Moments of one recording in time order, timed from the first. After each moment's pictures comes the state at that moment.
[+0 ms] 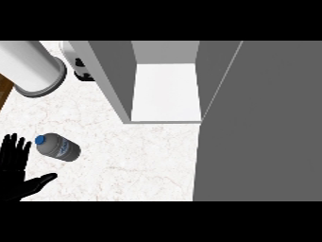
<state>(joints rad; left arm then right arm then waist) 0.05 0.19 0.38 -1.12 0.32 -0.18 -0.35 0.68 -0.07 0.30 -2.25 -0.19 0.16 -0.19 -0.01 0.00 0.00</state>
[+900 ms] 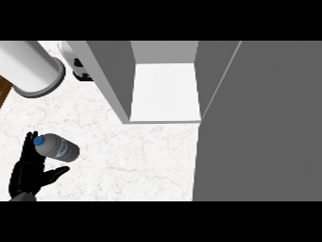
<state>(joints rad) -0.24 0.27 0.42 -0.46 0.28 -0.33 -0.67 0.69 -0.08 0.34 -2.23 -0.16 0.14 -0.24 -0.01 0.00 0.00</state>
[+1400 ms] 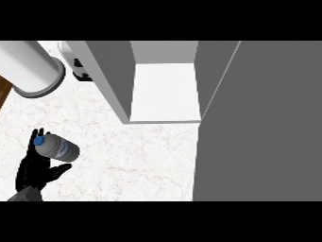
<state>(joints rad) -0.34 0.29 0.43 -0.27 0.29 -0.41 -0.73 0.65 -0.08 0.35 -2.21 -0.17 0.11 -0.22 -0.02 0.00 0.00</state>
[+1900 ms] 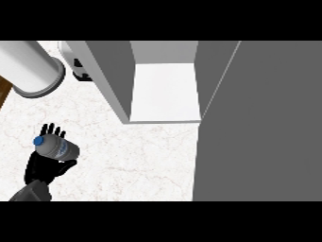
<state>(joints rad) -0.39 0.27 0.43 -0.23 0.31 -0.48 -0.69 0.62 -0.09 0.34 -2.20 -0.20 0.10 -0.20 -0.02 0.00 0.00</state>
